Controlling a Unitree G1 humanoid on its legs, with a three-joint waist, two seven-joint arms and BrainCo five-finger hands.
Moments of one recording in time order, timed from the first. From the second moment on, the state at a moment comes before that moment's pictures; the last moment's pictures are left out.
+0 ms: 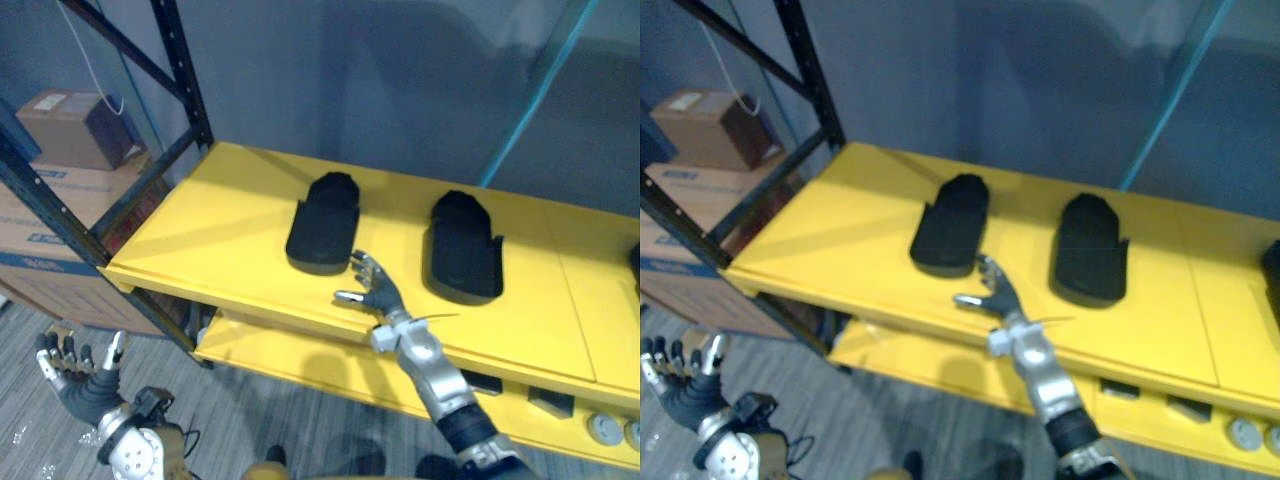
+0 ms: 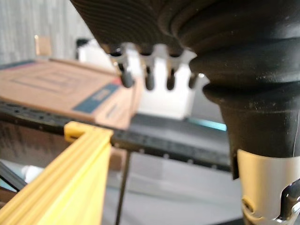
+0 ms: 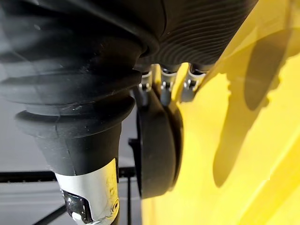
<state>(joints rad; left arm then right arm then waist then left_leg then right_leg) 0.35 -0.08 0.33 -0.22 -0.31 -0.36 0.48 -0.24 -0.13 0.32 0.29 0.18 -0.04 -0.03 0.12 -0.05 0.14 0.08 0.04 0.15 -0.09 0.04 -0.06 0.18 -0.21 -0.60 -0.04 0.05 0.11</state>
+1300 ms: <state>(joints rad) 0.13 0.03 -0.13 -0.44 -0.35 -0.36 0.22 0.35 -0.05 -0.45 -0.34 0.03 -0.32 -0.54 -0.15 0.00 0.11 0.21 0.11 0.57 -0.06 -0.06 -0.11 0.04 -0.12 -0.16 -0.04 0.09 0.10</state>
